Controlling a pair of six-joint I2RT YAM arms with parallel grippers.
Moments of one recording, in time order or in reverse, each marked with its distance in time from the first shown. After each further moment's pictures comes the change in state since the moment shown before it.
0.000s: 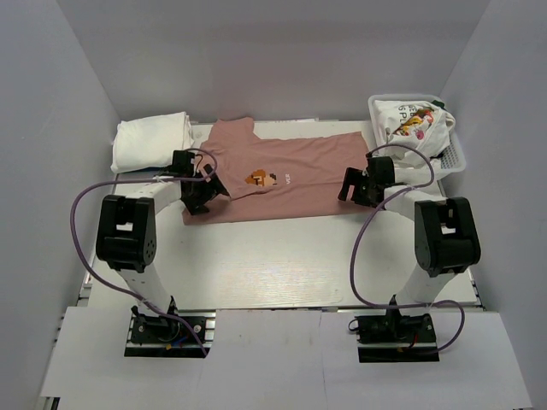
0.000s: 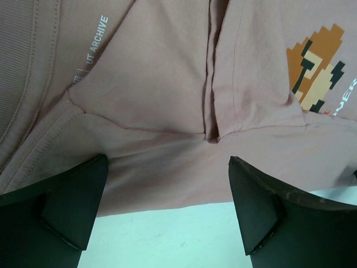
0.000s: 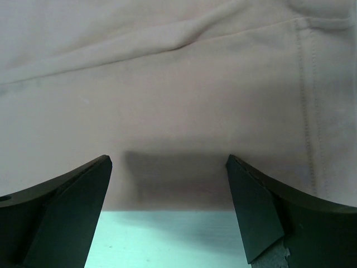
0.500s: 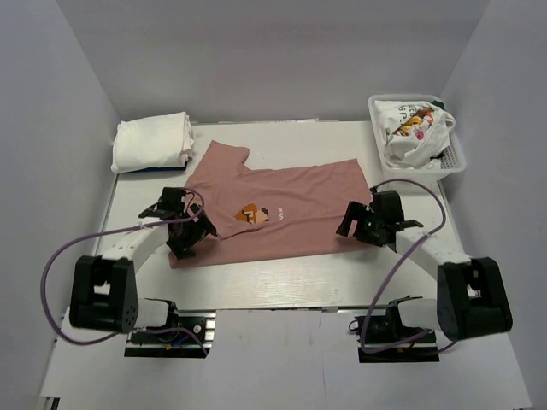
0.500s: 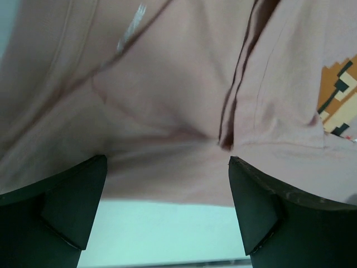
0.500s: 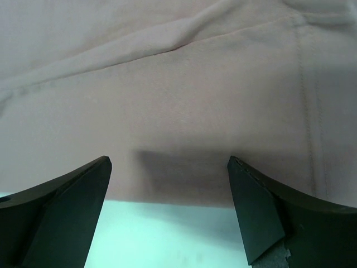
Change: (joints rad) left arm -0.012 -0.432 -0.406 -0.166 -0.098 -0.104; right arm 0.050 -0.377 -0.367 -0.066 -0.064 0.118
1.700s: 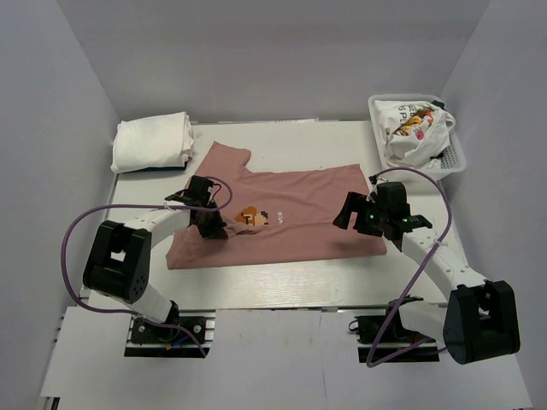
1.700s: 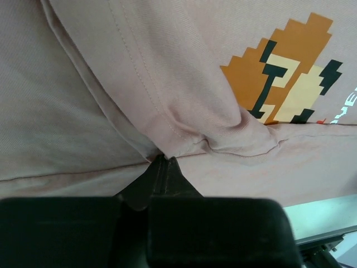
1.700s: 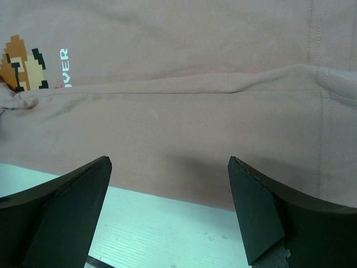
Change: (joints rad) left arm -0.180 0.171 0.122 0.050 0.037 0.072; right arm 0.034 -0.180 0.069 -0.179 -0.084 -0.022
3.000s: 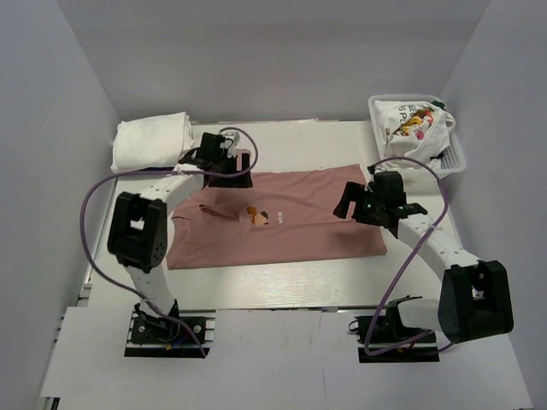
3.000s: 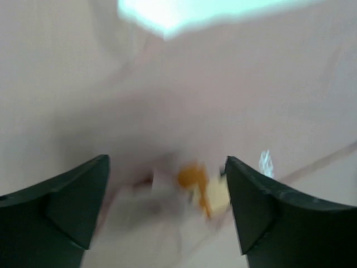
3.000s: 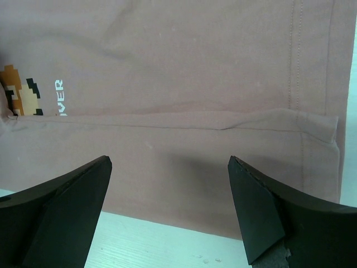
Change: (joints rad) left arm -0.016 0.317 0.538 0.101 0.039 0.495; right arm -0.003 0.113 0.098 0.029 0.050 -0.021
